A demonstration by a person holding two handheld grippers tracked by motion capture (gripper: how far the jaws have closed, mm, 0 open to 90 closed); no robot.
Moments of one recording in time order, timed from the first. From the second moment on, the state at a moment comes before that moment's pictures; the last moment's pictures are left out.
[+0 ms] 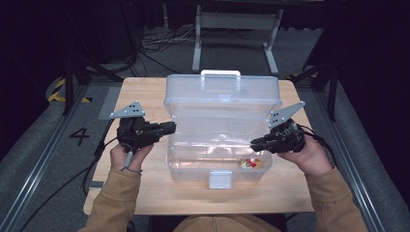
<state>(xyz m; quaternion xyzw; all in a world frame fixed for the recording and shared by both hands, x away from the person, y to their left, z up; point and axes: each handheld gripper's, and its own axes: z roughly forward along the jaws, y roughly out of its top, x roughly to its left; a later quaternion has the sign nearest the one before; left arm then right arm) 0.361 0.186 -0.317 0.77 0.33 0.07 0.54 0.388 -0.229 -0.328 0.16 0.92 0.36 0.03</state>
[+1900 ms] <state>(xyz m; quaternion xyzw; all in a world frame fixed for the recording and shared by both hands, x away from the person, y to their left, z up) 0.359 0.195 -0.327 0.80 0.35 0.05 0.49 0.383 -0.298 -0.317 0.26 0.85 0.46 0.03</state>
